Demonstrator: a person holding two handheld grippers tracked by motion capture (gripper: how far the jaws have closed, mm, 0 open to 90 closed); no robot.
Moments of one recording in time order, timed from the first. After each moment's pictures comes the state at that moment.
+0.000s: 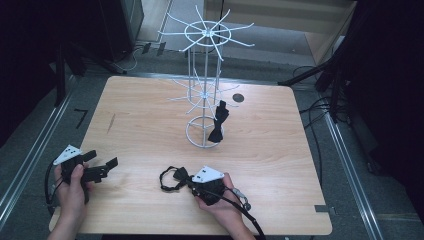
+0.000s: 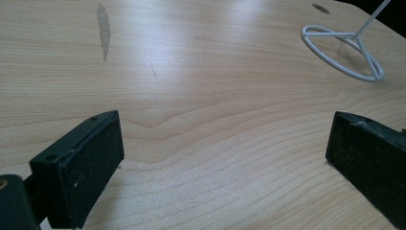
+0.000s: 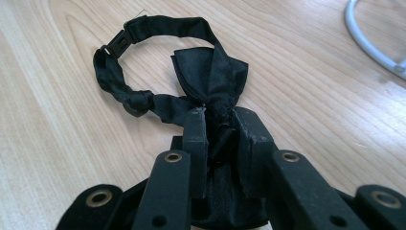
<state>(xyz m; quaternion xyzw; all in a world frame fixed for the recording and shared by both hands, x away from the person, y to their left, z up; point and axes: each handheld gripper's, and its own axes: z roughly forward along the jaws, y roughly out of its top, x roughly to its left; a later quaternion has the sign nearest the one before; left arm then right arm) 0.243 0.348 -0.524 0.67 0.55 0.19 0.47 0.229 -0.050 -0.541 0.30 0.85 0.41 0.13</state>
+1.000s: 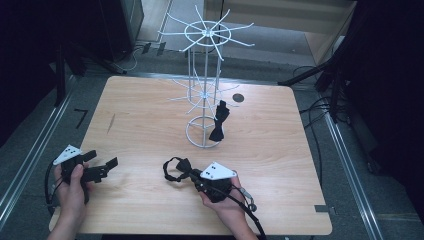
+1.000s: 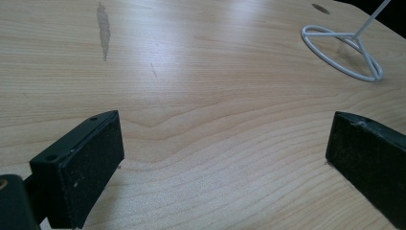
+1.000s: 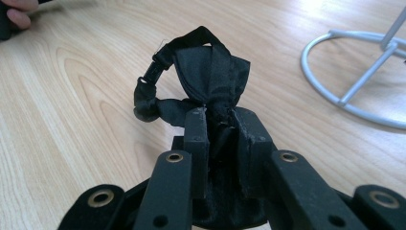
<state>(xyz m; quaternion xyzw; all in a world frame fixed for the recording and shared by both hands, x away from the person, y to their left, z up) 0.243 0.348 -0.524 0.67 0.55 0.19 0.47 0.228 -0.067 -0.517 0.32 0.81 0.47 0.15</state>
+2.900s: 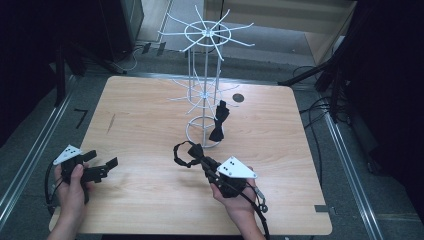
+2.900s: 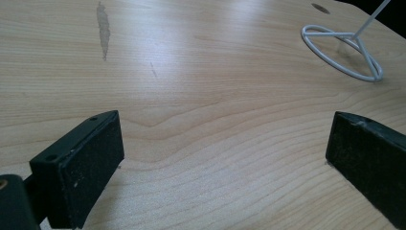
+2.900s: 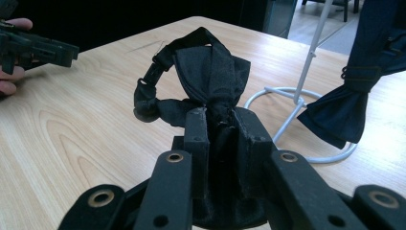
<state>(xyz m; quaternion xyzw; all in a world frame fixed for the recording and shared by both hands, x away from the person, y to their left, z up) 0.244 0.348 -0.524 0.67 0.55 0.18 0.47 0.226 -0.097 -0.484 0.34 0.75 0.53 0.21</state>
